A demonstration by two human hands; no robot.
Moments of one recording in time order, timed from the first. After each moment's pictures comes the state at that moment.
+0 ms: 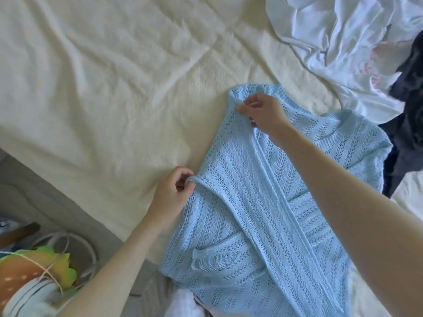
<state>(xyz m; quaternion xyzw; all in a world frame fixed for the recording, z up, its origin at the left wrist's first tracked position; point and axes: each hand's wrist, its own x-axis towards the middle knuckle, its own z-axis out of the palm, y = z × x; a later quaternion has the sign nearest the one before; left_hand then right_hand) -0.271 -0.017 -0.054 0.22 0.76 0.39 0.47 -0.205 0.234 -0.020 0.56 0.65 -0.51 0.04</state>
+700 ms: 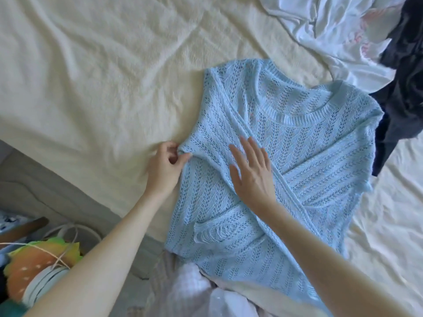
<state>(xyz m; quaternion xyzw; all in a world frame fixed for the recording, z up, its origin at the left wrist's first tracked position) -0.275 -0.013 -0.060 0.18 0.82 0.36 0.41 -0.098 0.079 -0.028 0.41 0.89 -0.20 0.03</state>
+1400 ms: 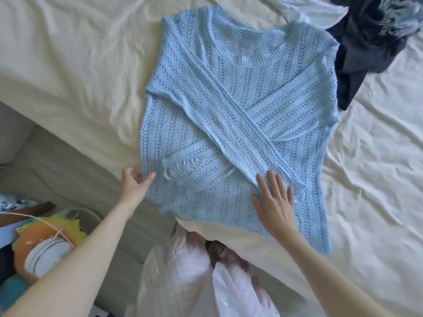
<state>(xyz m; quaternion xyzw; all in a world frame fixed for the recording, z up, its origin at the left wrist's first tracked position) -0.160 -0.171 -0.065 0.06 0.87 0.27 0.41 0.152 -0.048 -0.033 0.51 0.81 -0.22 0.20</state>
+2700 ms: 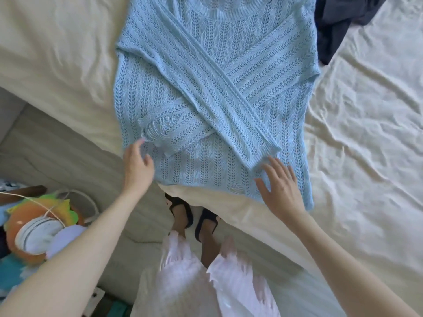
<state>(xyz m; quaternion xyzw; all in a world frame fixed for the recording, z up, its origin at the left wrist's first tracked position) -0.072 -0.184 -0.046 0.29 0.88 0.24 0.28 0.229 -0.078 -0.020 0.50 0.83 -0.25 0.07</state>
